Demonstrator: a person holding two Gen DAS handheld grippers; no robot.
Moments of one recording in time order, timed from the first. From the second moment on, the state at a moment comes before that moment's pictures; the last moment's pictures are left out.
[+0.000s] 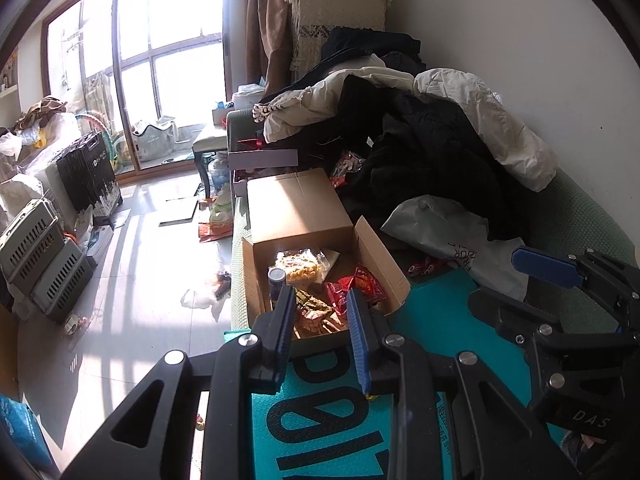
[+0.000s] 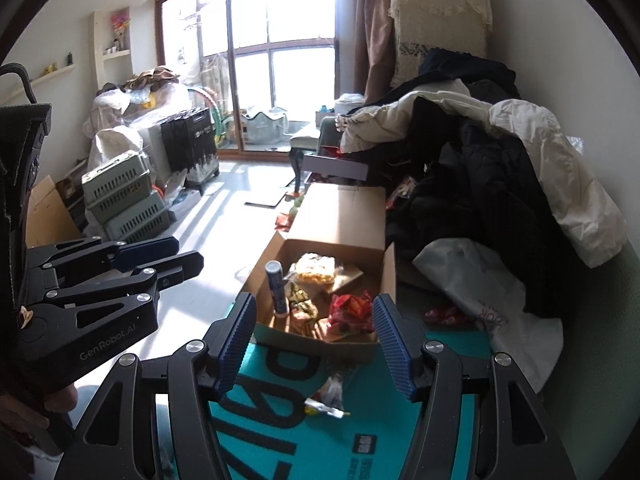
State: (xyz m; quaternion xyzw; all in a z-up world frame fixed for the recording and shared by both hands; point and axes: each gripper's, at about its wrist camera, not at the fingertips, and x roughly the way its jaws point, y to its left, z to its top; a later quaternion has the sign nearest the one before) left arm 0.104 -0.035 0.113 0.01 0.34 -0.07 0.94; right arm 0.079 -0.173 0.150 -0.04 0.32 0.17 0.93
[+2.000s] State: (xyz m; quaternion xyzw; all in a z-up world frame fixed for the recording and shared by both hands) left arm 0.128 0.007 -0.126 -0.14 0.55 -0.03 0.82; right arm 0.137 -0.172 -0.148 0.08 0.55 0.17 0.81
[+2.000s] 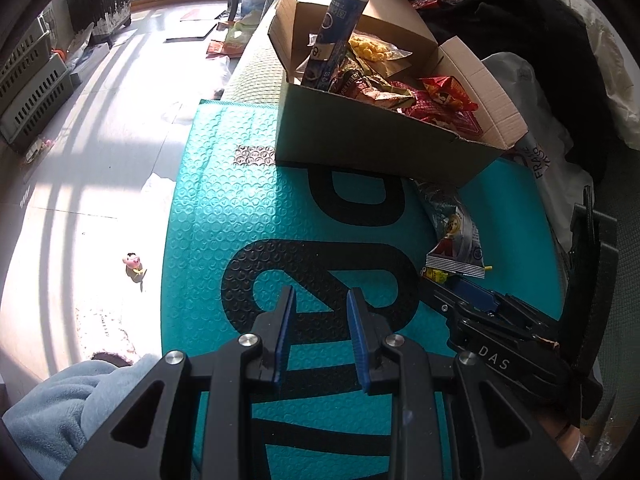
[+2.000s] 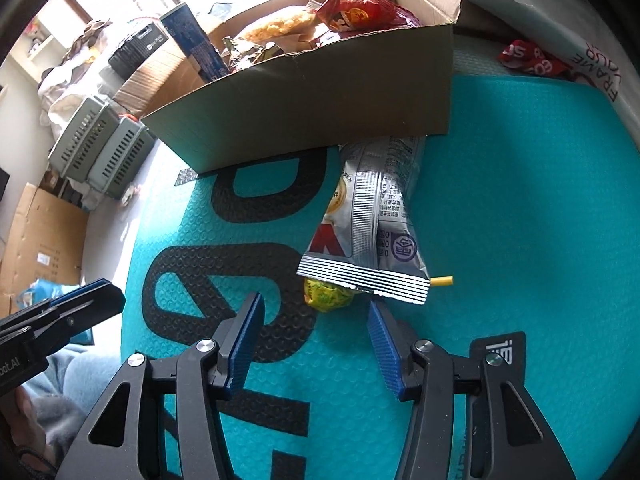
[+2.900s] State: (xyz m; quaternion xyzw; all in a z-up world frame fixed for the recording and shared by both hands) left arm 0.145 -0.062 -0.111 -0.10 0.54 -0.09 0.83; right arm 0.103 -0.236 -0.137 0.09 0.55 0.14 0.82
